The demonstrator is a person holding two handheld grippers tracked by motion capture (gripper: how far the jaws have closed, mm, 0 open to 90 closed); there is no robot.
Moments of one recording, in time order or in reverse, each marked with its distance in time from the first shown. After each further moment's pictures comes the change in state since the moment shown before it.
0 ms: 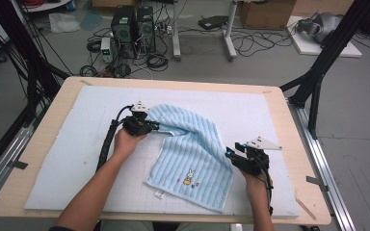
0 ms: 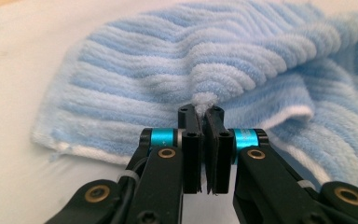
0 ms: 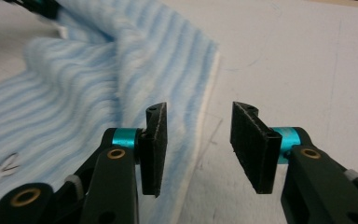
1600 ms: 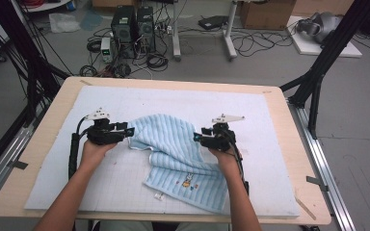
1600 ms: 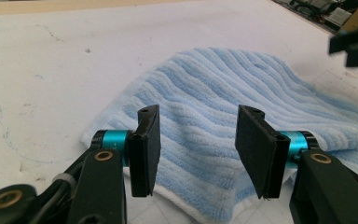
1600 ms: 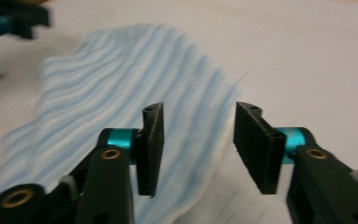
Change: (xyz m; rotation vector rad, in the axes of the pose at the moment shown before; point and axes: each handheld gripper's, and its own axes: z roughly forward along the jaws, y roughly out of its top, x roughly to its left) left arm 0.031 -0.050 -0.079 -0.165 -0.023 -0.132; right arm 0.032 0.064 0.083 0.058 0.232 0.010
